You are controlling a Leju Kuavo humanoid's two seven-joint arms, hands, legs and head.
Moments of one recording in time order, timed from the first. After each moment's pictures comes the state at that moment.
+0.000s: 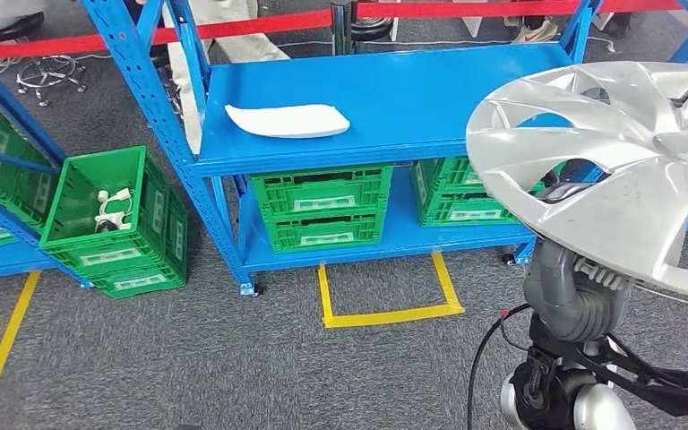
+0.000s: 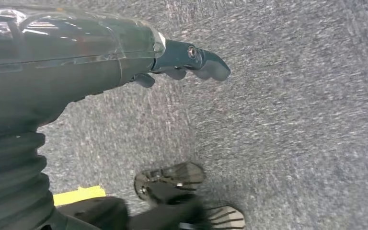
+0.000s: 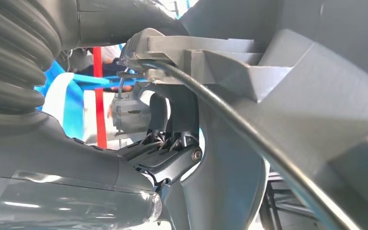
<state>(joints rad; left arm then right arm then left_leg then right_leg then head) -0.13 0.05 -1.02 -0.23 0.67 0.42 -0.34 -0.03 -0.33 0.38 -2.24 -0.36 -0.47 -0.35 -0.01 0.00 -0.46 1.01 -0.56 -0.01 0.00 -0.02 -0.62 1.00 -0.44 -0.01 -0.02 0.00</state>
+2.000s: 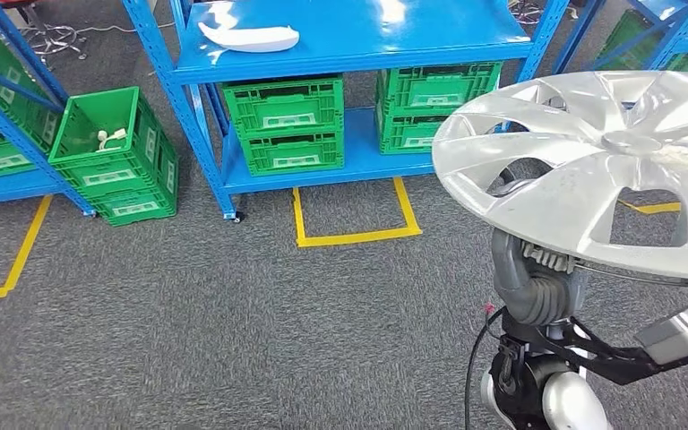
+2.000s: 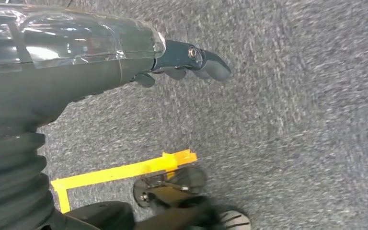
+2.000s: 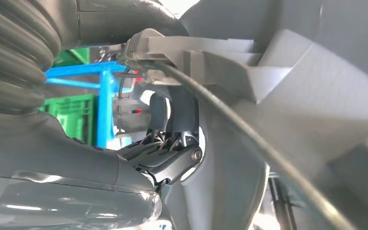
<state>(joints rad) -0.14 0.06 -1.03 -0.23 0.64 0.42 -0.32 -0.06 -0.31 0.43 -2.16 -0.28 -0.52 -0.27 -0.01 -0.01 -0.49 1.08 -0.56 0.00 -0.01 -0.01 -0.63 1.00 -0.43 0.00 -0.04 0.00</state>
